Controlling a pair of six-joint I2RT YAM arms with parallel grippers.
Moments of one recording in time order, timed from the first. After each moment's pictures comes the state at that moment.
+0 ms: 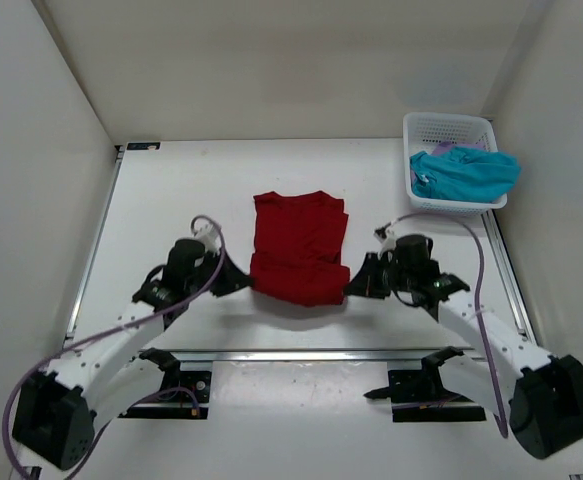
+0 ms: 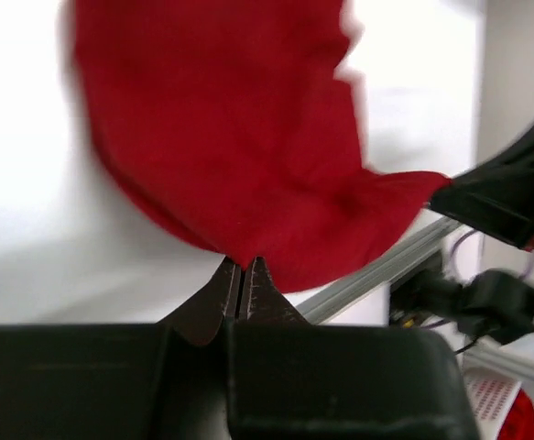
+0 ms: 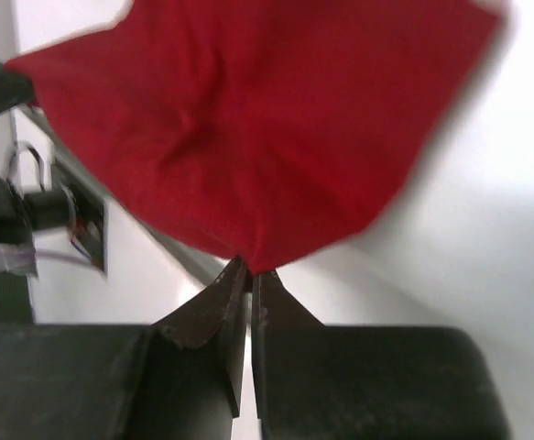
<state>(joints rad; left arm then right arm) -0.45 0.83 0.41 -0.21 0.30 -0.77 0.41 0.92 0.43 -0.24 -0.54 0.60</state>
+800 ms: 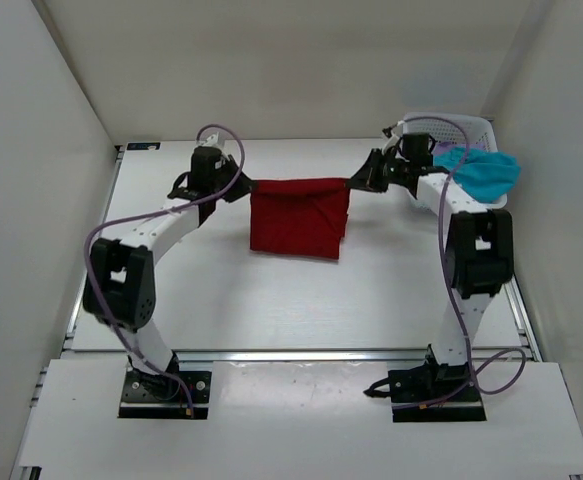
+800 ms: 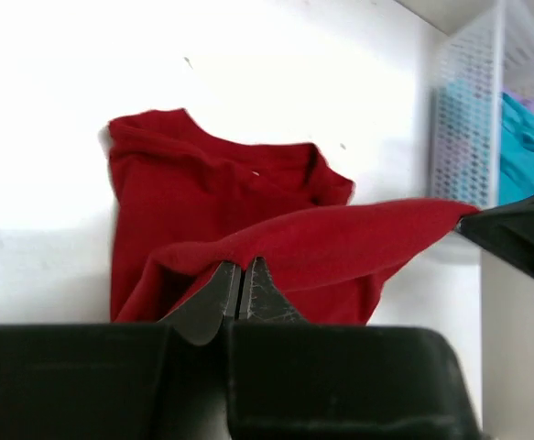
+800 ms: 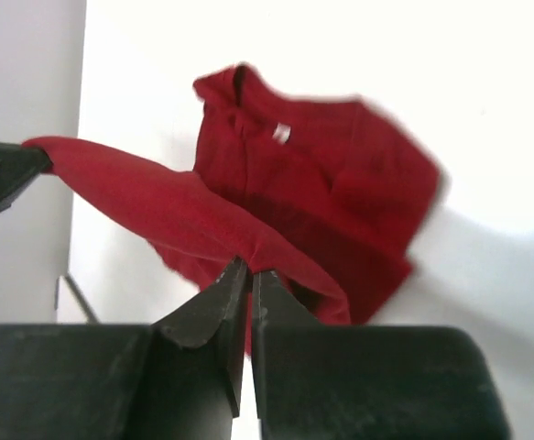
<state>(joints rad) -0.30 1.69 1.21 -0.02 0.16 -0.68 0.08 1.91 1.42 -0.18 -0.73 0.46</state>
